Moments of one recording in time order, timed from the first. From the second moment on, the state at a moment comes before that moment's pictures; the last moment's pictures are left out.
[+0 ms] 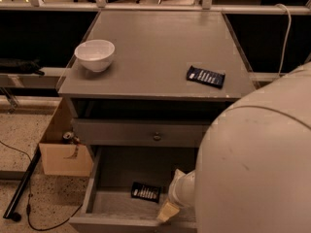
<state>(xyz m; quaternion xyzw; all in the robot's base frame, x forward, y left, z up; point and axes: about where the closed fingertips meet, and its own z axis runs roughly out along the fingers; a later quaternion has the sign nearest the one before) 0.444 -0.052 0.474 -0.54 0.82 0.05 0.21</state>
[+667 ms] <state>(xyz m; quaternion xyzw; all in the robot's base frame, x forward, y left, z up) 0.455 -0.059 0.454 -0.52 0.83 0.05 0.19</state>
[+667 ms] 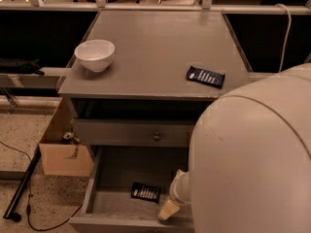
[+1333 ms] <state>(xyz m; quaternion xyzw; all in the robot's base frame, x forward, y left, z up) 0.468 -0.046 0.454 -0.53 0.82 0.06 0.20</state>
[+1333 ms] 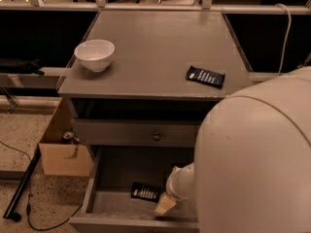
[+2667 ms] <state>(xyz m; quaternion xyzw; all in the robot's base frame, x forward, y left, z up) 0.440 -0.030 0.455 -0.53 0.81 0.11 0.23</state>
